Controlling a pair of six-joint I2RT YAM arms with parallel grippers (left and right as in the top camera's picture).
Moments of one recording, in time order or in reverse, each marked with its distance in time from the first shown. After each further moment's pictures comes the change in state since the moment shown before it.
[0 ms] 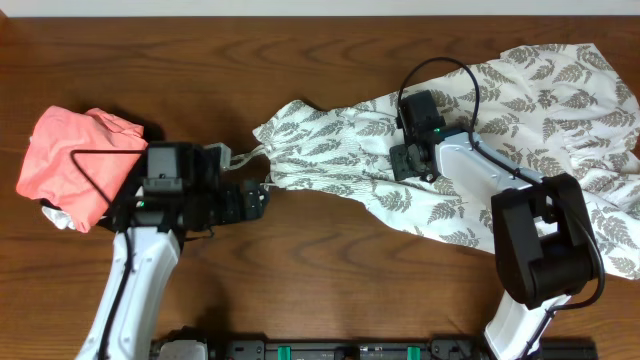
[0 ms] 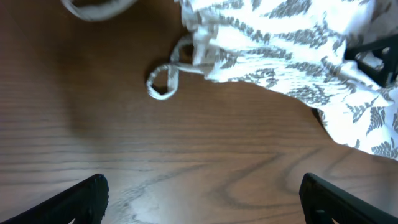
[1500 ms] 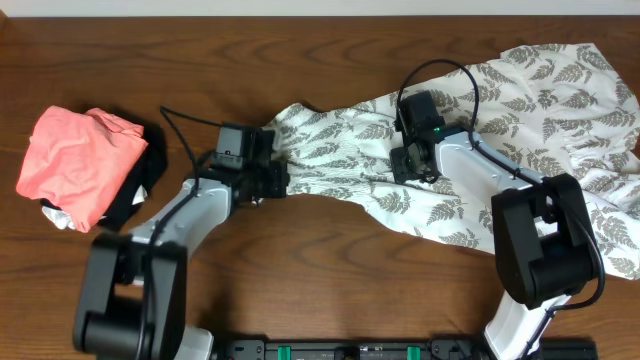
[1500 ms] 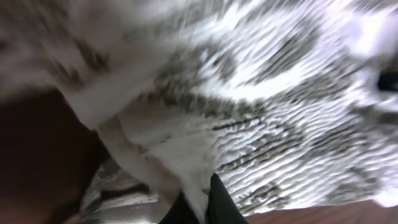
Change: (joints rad) left arm -0.192 0.414 0.001 0.518 -0.036 -0.042; right arm 0.000 0.000 0.006 -0.043 -0.038 0.003
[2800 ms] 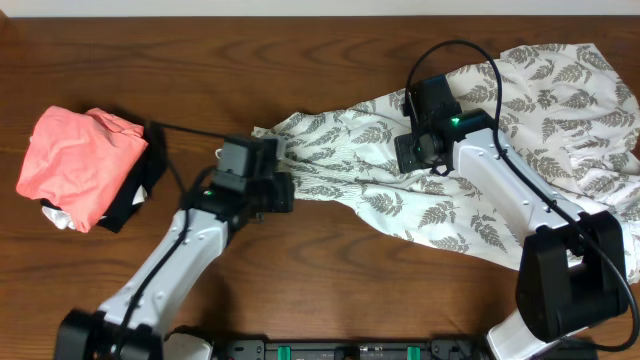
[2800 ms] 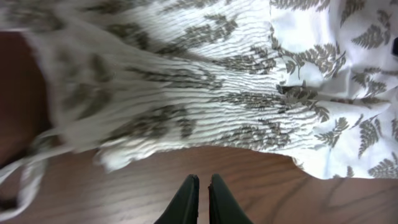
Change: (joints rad) left arm -0.117 -0.242 -0.046 -0.145 -0.074 -0.111; right arm 0.001 -0.168 0.078 -0.172 0.003 0.000
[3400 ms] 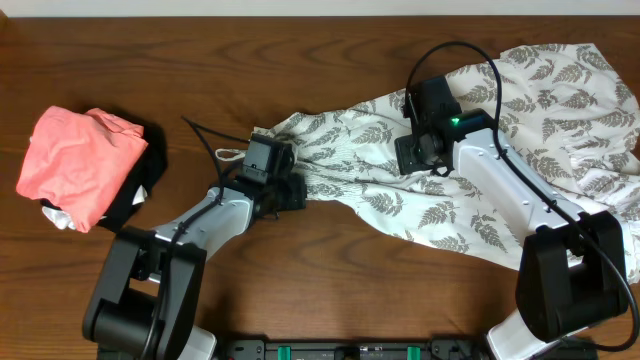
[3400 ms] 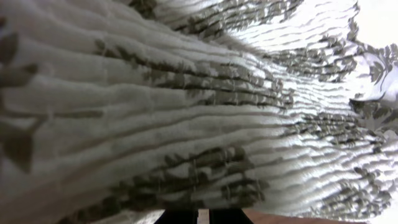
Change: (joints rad) left arm -0.023 0.276 -0.006 0.205 -0.005 -0.072; right arm 0.000 0.000 0.000 -0.011 0.000 0.000
